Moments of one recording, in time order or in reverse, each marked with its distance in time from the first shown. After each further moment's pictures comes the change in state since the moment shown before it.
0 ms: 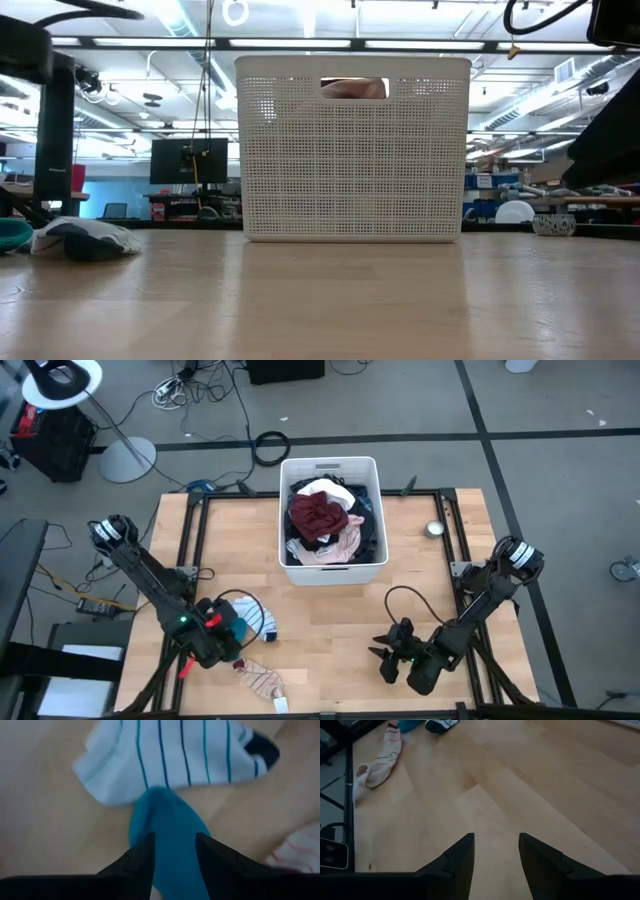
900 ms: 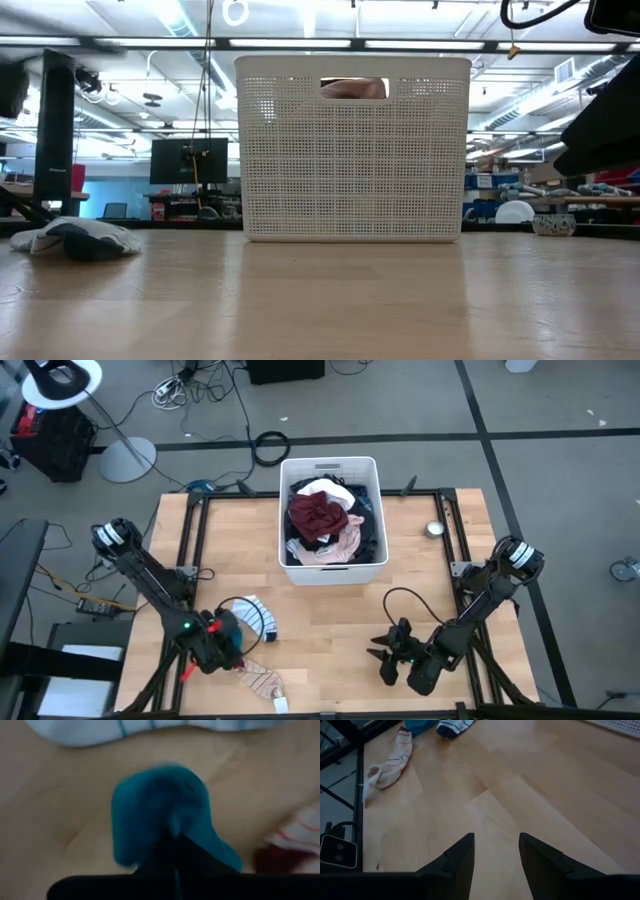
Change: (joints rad) left arm -0.037 0.061 -0.114 0.259 0.122 -0.130; right arm -0.003 0.000 0.000 0.061 0.009 -0.080
